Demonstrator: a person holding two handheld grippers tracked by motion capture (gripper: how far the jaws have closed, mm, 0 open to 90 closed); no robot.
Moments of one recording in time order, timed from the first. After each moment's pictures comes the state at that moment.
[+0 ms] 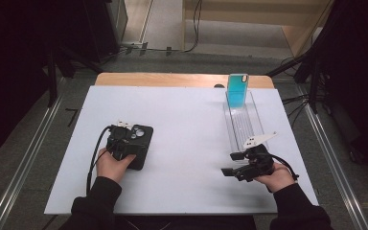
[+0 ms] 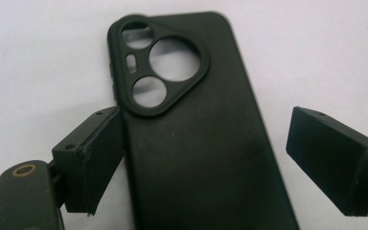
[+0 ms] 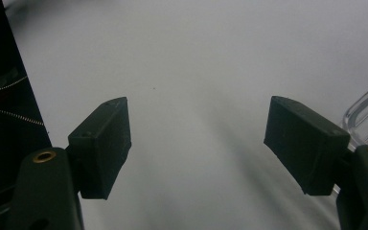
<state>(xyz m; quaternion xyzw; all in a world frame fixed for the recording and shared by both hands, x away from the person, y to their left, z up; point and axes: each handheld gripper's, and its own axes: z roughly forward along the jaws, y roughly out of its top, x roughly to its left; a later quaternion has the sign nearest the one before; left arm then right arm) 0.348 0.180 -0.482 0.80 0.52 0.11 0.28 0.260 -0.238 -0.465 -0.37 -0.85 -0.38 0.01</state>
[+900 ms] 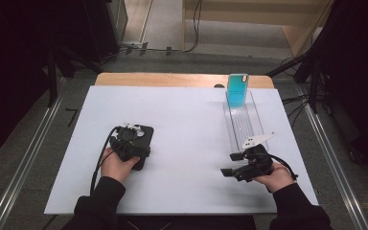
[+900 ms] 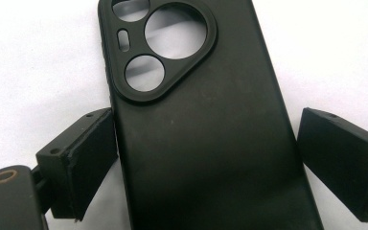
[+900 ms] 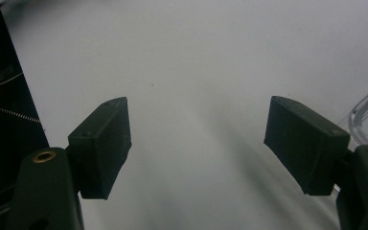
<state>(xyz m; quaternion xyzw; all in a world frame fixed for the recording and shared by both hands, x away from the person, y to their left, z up) 0.350 0.161 -0.491 0.82 0.51 0.14 0.21 0.260 -0.236 -0.467 -0.37 -0.85 -0.37 0.01</state>
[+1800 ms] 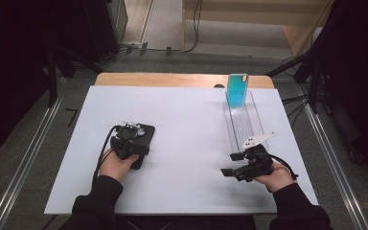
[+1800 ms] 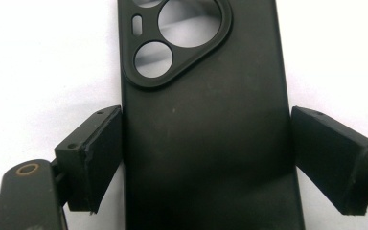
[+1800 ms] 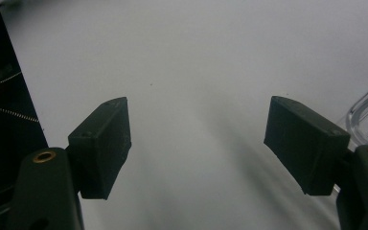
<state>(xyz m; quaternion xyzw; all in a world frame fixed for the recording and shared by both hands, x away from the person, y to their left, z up) 0.353 0.164 -0.485 0.81 0.54 0.12 0.21 0.261 -0.236 -0.467 -0.37 -0.85 -0.37 0.01</state>
